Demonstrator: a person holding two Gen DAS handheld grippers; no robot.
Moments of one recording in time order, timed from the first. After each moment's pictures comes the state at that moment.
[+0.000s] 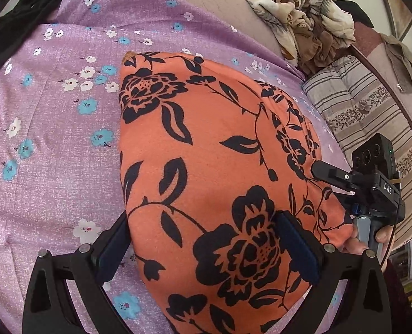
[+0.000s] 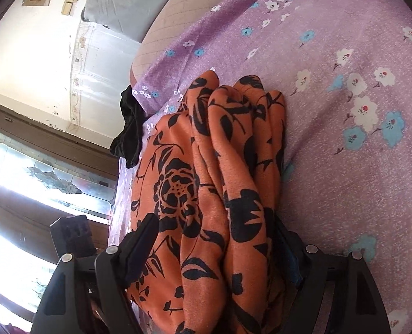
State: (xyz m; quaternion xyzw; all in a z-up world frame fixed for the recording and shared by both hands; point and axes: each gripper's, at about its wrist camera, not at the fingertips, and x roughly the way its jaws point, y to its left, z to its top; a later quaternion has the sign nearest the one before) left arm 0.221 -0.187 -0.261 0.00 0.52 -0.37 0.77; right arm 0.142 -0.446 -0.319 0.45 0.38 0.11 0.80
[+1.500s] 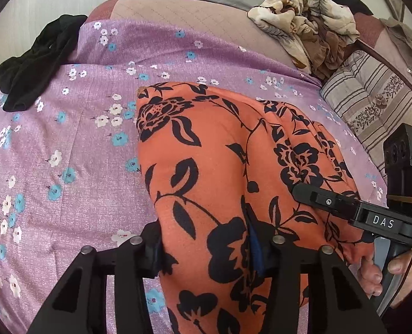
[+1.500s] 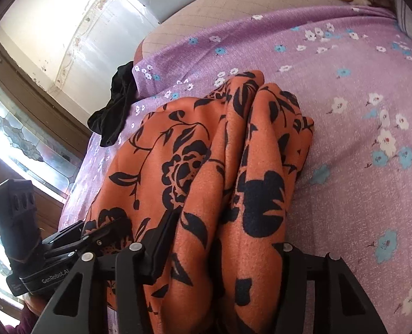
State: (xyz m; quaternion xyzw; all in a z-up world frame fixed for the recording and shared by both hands) left arm 0.202 -0.182 -0.231 0.06 0.45 -0.31 0.83; right arm 0.146 -0.390 -0.286 0.30 0.39 0.05 0.87
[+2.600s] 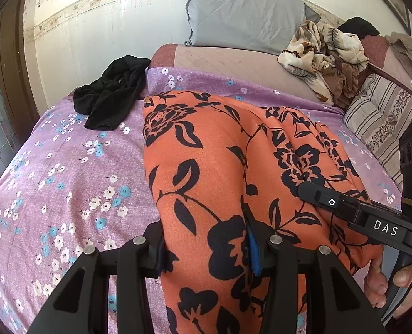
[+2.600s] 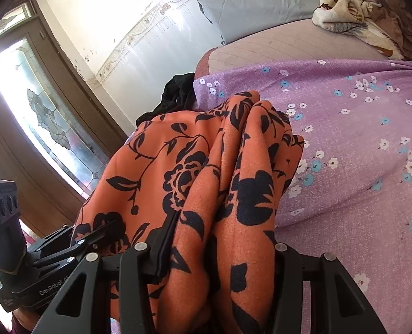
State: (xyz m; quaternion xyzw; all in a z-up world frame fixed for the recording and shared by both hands) left arm 0.127 -0.085 -0.158 0.07 0.36 -0.21 0.90; right arm 0.121 -0.295 -0.215 0.25 0.32 0.09 0.91
